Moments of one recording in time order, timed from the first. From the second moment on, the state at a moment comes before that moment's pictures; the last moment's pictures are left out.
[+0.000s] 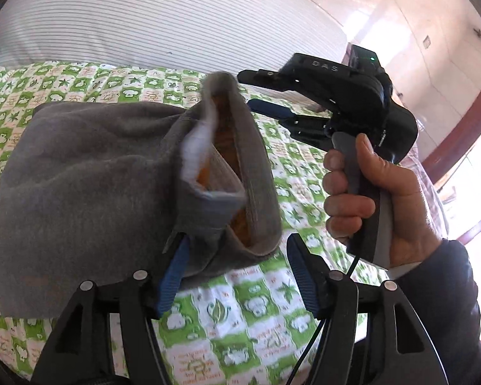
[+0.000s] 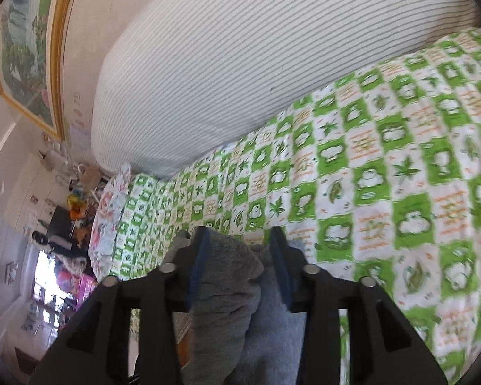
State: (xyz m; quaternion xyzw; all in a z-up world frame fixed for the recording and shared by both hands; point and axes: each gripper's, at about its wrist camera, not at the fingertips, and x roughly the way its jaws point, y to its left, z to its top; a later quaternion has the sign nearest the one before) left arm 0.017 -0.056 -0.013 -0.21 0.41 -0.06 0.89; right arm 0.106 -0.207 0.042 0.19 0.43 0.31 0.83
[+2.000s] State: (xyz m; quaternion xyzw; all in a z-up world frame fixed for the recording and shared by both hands) left arm -0.004 0.112 -0.056 -0.29 0.44 0.05 0.85; right arm 0.032 -0.228 0.018 0.13 0.50 0.18 0.84
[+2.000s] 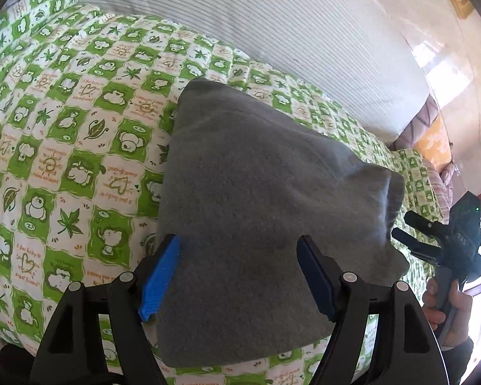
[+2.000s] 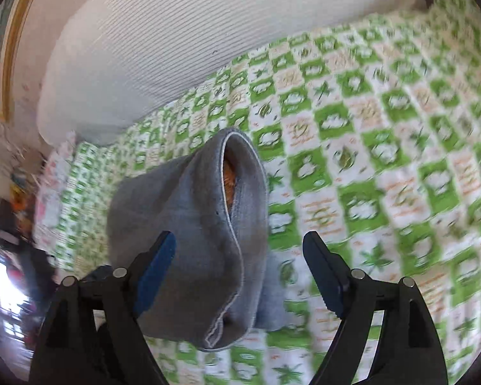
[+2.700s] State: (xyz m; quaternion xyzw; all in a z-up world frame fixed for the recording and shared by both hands) left arm 0.001 0.159 -0.098 -0.42 0.45 0.04 0.79; right arm 0.055 -0.201 -0.029 0.14 0.56 0.20 0.79
